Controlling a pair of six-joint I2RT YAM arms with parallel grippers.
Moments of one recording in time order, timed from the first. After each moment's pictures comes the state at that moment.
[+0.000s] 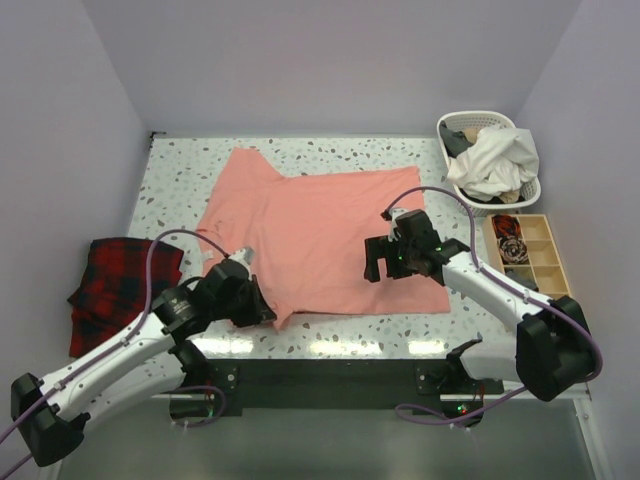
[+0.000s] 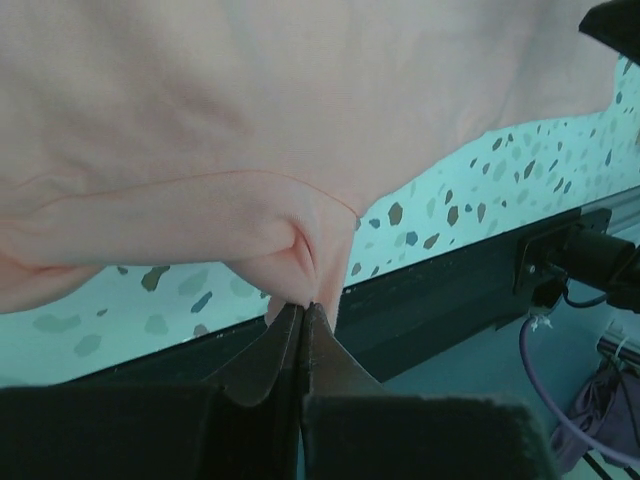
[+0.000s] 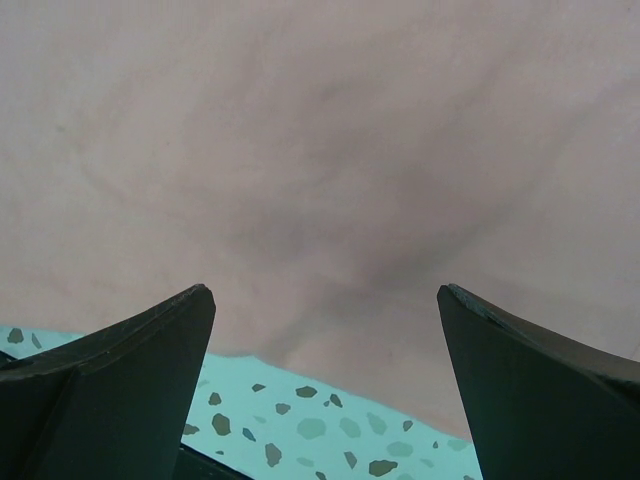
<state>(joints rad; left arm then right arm) -0.79 0.75 0.56 -0.67 0.05 -0.96 0.49 1.28 0.76 -0.43 -0.11 0.30</state>
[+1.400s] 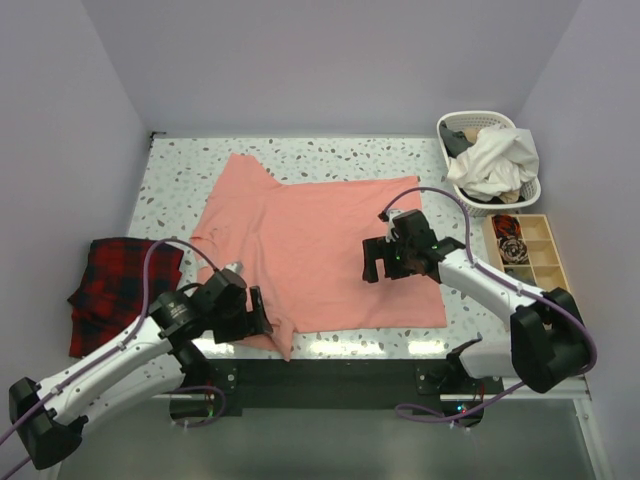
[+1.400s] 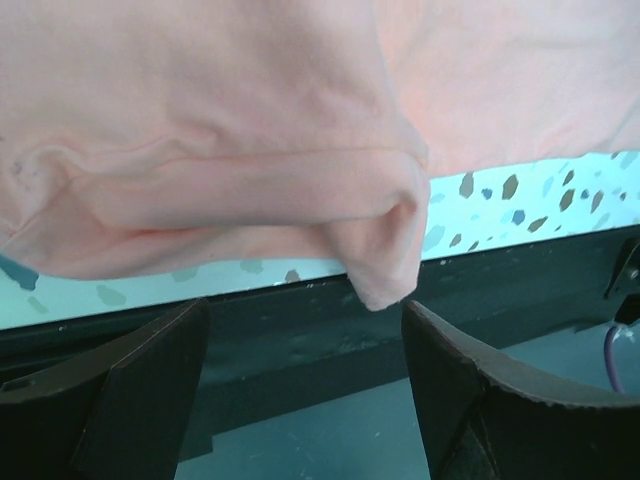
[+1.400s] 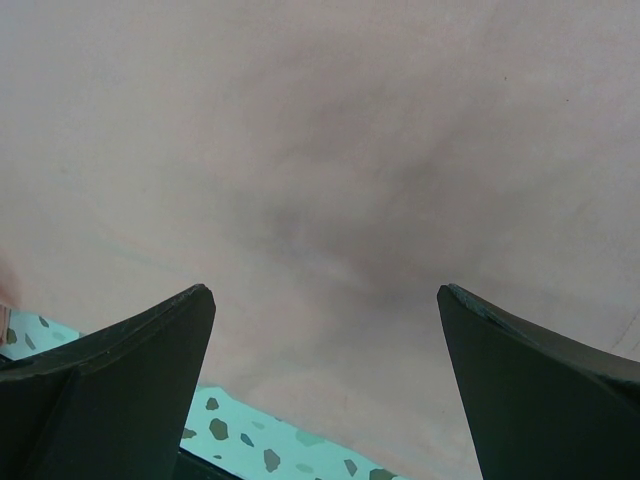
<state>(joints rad) -0.80 0.70 0.56 -0.95 0.02 -0.98 0.49 1.32 0.76 -0.41 -0.12 0.29</state>
